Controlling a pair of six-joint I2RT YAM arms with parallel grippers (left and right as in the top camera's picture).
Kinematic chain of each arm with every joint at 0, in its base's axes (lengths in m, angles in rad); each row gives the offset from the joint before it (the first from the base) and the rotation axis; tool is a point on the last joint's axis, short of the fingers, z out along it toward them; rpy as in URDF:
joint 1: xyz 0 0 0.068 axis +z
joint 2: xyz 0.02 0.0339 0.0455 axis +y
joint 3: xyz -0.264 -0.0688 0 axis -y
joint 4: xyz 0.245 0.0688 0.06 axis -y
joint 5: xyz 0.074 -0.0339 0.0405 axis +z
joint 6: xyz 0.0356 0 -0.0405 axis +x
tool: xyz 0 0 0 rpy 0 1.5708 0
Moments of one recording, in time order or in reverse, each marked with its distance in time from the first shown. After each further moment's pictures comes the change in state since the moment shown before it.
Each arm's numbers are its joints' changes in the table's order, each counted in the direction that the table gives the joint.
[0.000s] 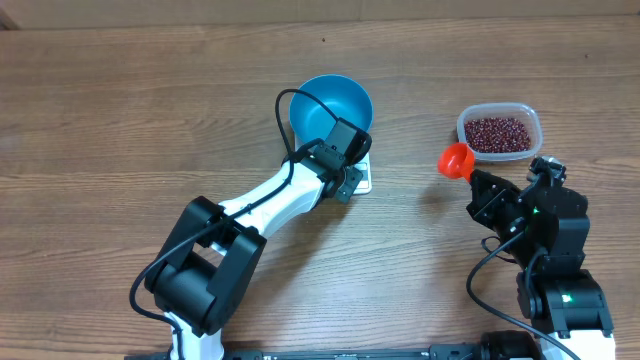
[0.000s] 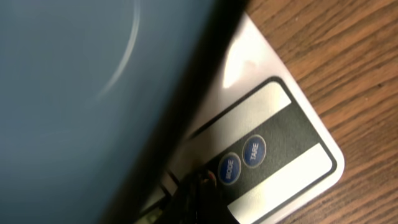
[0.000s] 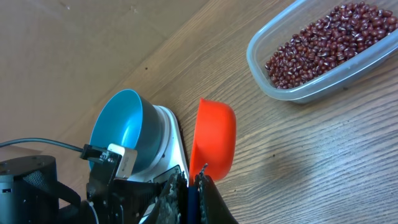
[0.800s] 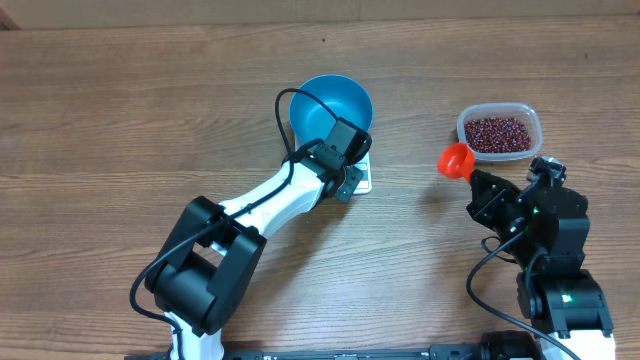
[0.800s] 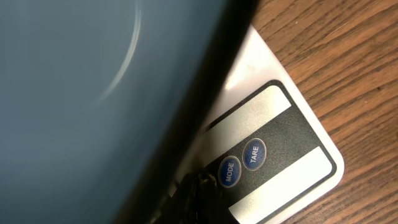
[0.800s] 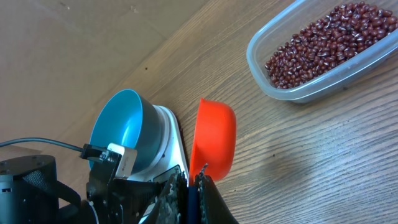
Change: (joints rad) left arm 0.000 0.000 0.000 0.004 -0.001 0.000; right arm 0.000 0.000 0.000 0.000 0.000 0.000
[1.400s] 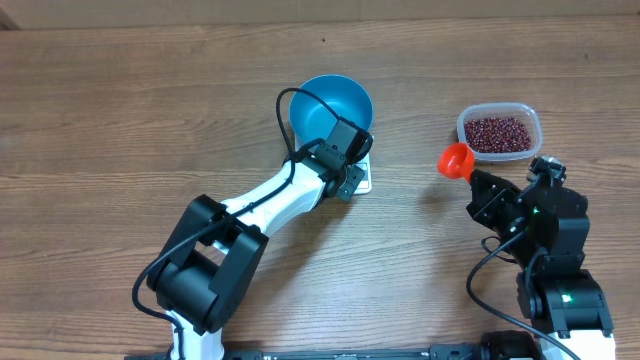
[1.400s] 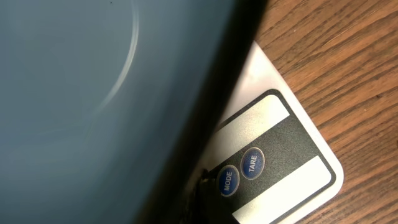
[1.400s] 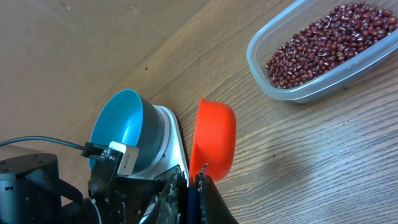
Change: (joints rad) left arm 0.000 0.015 0.003 0.016 0.000 0.000; right arm 0.000 0.000 0.000 0.000 0.000 0.000
